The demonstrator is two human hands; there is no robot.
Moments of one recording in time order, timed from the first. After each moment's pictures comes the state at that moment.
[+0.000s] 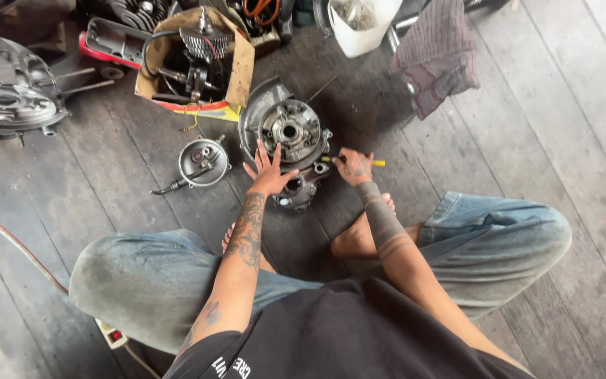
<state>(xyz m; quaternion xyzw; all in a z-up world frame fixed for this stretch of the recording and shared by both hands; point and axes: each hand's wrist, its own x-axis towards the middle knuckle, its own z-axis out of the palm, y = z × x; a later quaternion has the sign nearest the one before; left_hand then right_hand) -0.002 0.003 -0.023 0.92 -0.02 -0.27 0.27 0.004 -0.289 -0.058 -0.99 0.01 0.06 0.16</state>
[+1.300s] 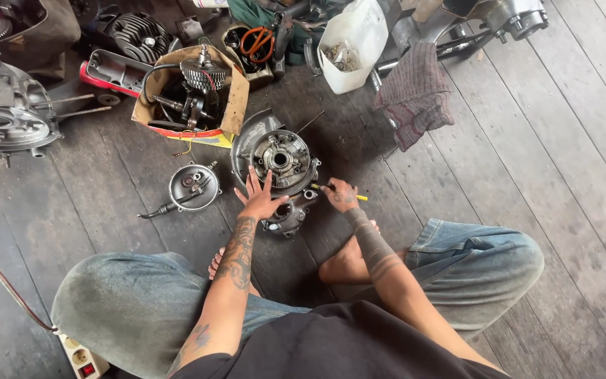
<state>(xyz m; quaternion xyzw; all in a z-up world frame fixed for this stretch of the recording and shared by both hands) -0.002 0.004 -0.022 0.92 -0.02 -0.27 0.28 0.008 -0.295 -0.076 -0.96 0.06 0.14 0.24</state>
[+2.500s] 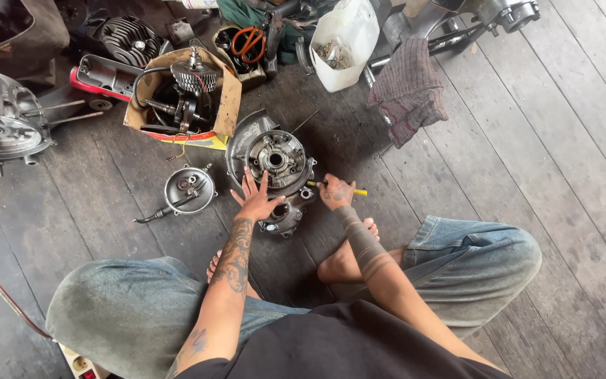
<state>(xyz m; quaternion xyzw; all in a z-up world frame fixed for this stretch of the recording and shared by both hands) 0.001 0.002 -0.023 0.93 -0.01 -0.27 0.27 0.005 -0.278 -0.058 -0.97 0.09 0.10 0.19</state>
